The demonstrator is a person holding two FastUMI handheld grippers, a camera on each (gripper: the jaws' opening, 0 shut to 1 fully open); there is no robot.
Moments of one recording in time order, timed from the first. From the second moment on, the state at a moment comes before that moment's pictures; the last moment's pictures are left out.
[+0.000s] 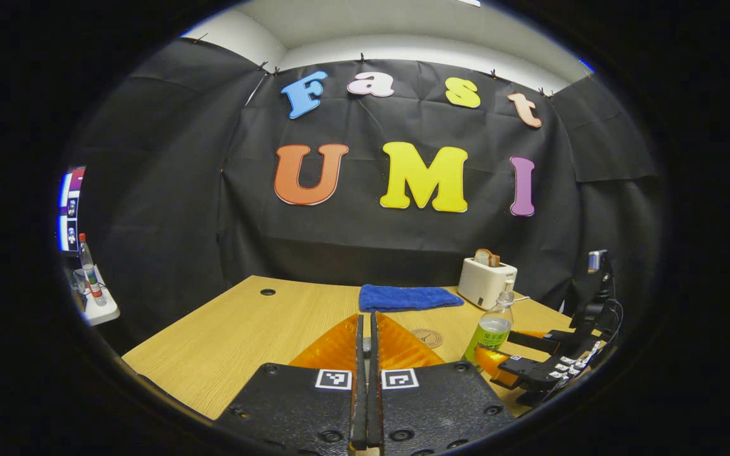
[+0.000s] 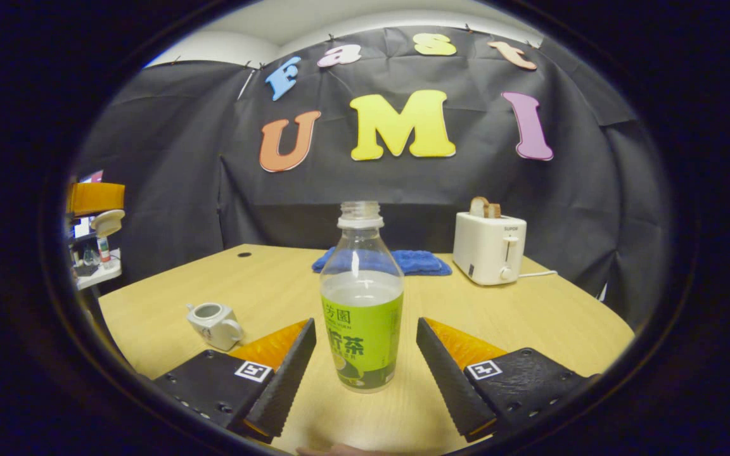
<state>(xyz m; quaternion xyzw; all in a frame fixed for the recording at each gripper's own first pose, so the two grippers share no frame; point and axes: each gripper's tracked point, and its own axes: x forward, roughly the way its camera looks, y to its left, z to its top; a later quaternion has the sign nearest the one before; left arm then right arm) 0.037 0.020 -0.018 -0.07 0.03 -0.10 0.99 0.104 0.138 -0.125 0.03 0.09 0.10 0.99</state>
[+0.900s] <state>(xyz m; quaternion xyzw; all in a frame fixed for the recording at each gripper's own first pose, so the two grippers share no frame) 0.031 0.049 -0.021 -0.06 0.03 -0.10 0.99 0.112 0.156 -0.101 -0.14 0.08 0.07 0.98</state>
